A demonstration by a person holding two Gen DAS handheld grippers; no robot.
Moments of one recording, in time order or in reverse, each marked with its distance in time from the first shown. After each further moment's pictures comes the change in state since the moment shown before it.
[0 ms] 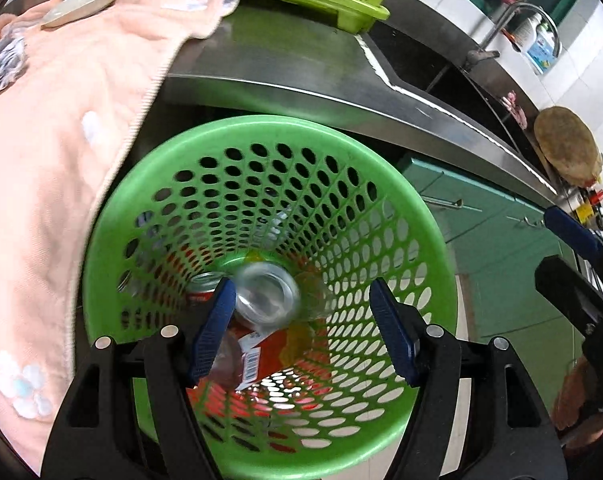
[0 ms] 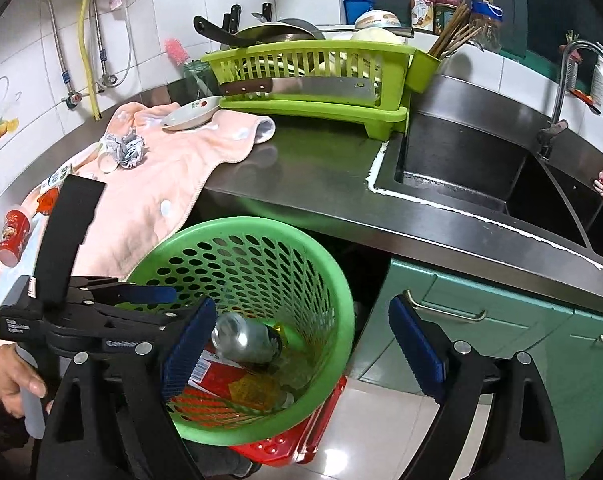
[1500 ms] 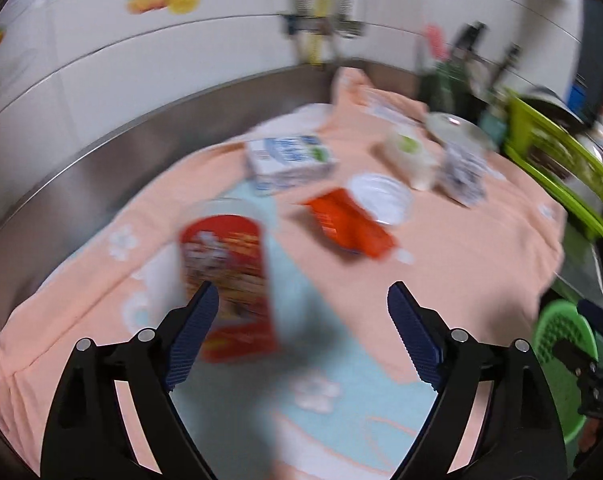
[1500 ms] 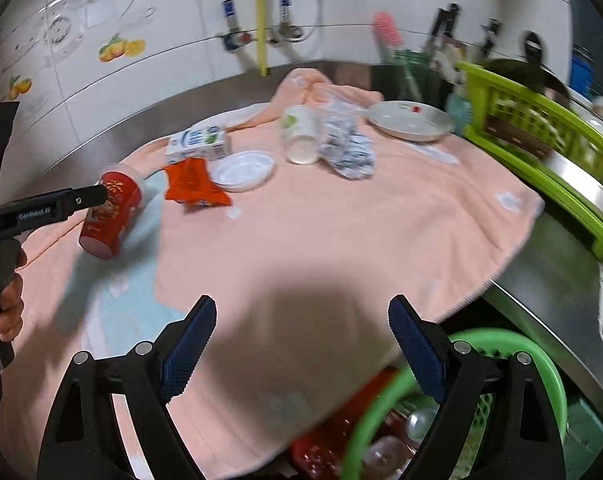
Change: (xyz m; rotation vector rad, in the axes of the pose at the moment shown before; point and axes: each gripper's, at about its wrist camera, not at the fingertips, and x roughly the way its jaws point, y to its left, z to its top) left arm -0.273 0.289 -0.061 -0.448 -0.398 0.652; right arm 0.083 0.276 0.079 -0.335 0.053 0.358
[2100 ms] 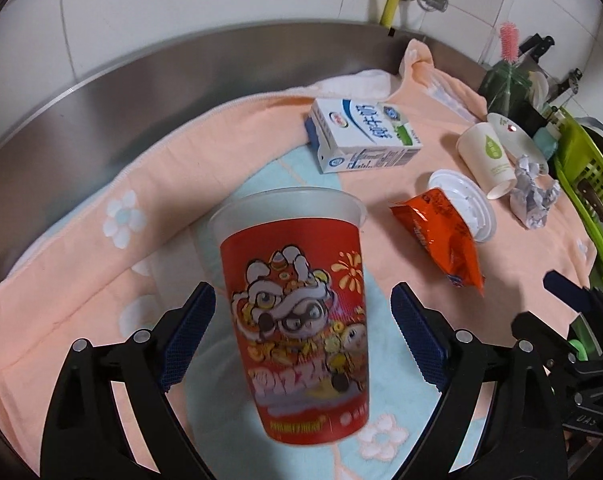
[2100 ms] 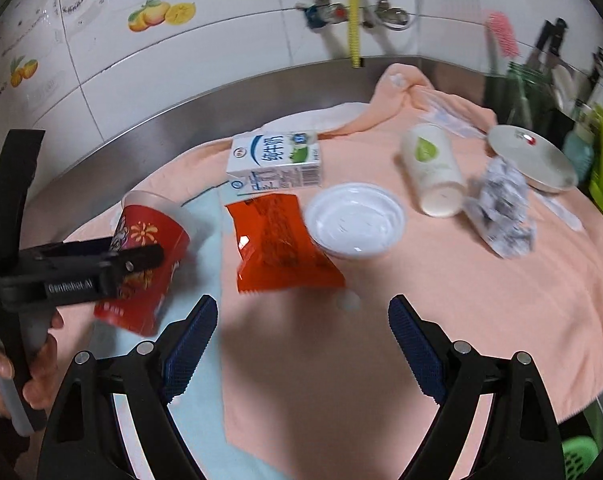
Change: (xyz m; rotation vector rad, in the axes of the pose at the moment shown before) left arm 0.076 0.060 0.014 -0.141 0.155 -0.014; right arm 0.109 0.087 0.082 -0.101 0.042 0.170
